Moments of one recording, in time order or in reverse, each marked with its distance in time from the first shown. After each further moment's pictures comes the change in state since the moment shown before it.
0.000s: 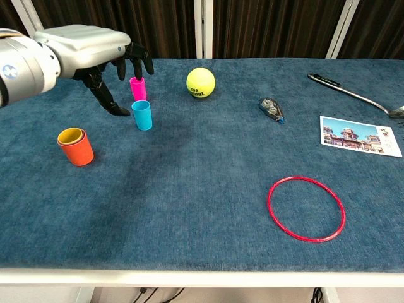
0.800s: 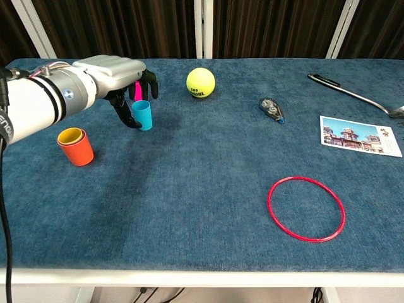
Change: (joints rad) left arm -0.053 -0.181 -0.052 0.310 -0.122 -0.124 -0.005; right arm 0.008 0.004 0.007 0.025 0.021 -0.025 0.034
